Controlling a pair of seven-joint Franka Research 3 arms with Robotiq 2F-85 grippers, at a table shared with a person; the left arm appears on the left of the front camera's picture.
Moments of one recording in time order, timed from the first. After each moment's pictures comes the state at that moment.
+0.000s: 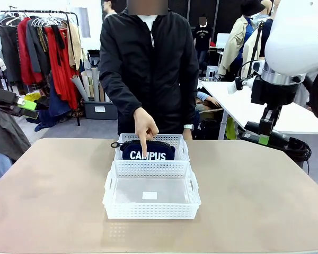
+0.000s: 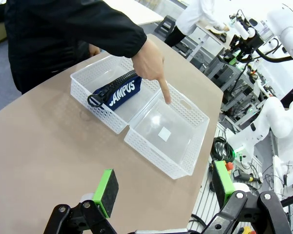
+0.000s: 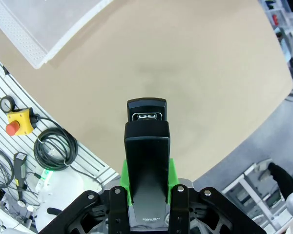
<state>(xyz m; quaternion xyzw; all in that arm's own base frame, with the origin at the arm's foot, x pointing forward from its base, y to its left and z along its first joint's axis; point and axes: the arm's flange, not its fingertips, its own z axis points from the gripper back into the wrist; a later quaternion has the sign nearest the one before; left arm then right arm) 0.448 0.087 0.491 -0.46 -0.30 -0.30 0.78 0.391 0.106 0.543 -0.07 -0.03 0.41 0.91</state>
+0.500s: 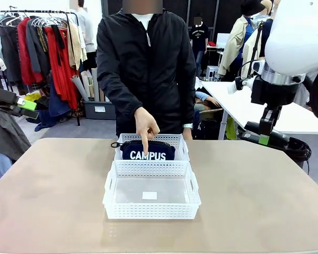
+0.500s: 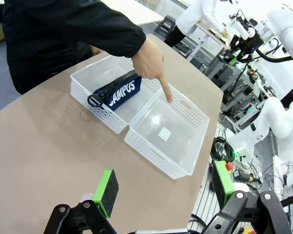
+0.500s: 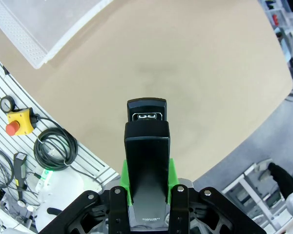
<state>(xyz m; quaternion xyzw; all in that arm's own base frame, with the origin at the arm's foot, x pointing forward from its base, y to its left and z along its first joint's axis) 0.448 0.087 0.491 -0.46 -0.30 -0.30 0.78 0.391 0.106 0.543 -0.07 -0.03 0.41 0.91</state>
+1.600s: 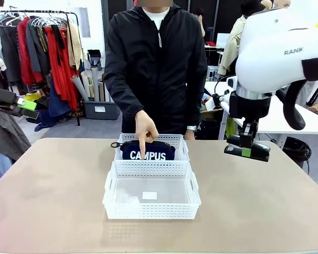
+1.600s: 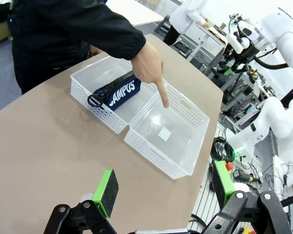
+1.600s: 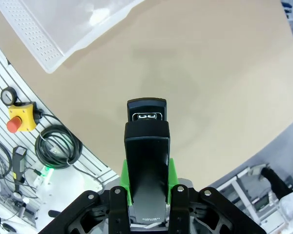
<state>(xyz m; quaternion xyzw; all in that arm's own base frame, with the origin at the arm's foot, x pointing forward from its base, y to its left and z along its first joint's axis) 0.448 0.087 0.491 -0.46 -0.30 -0.30 0.78 0.395 0.163 0.501 -0.08 0.01 0.46 0.89</state>
